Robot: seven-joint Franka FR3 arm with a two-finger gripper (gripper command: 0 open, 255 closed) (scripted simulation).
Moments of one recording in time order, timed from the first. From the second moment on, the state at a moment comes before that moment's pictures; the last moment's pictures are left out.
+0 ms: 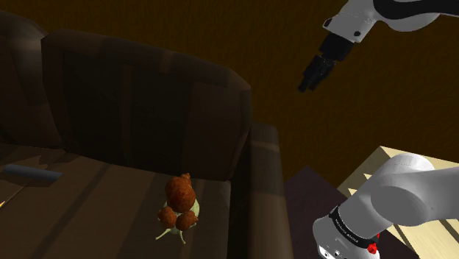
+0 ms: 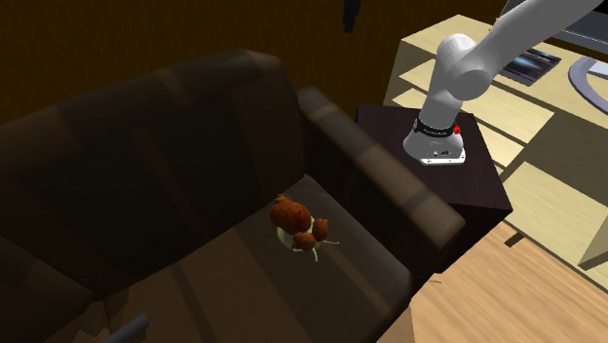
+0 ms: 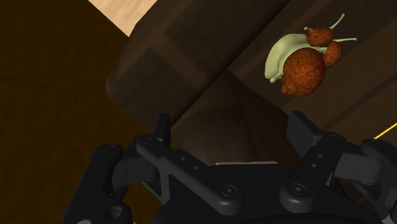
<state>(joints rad) 0.00 -0.76 -0.04 -2.38 0.12 1.71 -0.12</state>
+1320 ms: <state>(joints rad) 0.15 -0.46 0.28 -2.55 0.21 2.14 0.07</state>
